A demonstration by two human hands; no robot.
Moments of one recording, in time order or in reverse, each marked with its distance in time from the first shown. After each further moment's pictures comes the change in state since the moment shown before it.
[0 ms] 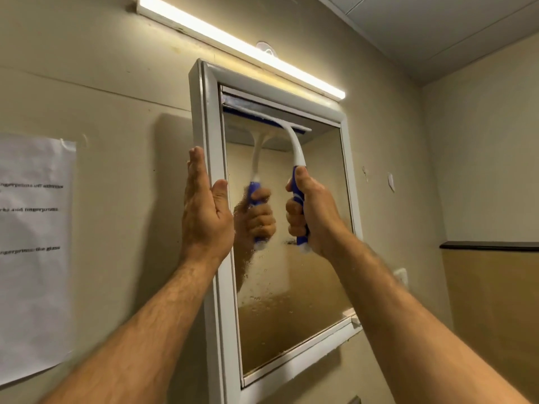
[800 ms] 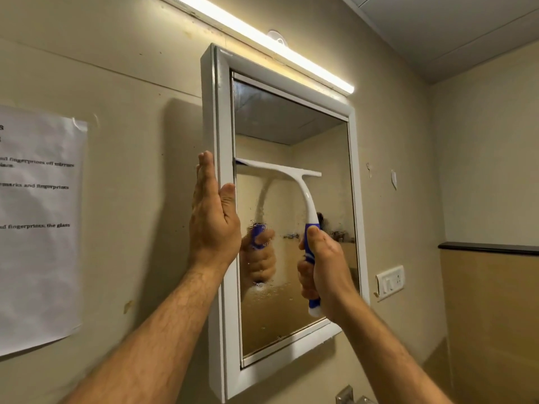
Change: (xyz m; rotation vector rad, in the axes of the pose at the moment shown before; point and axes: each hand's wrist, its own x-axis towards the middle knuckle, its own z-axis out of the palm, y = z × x) left_hand -0.026 -0.005 -0.001 -0.033 0.019 -0.033; right_hand -0.069 0.063 -0.014 -0.088 0.073 0.059
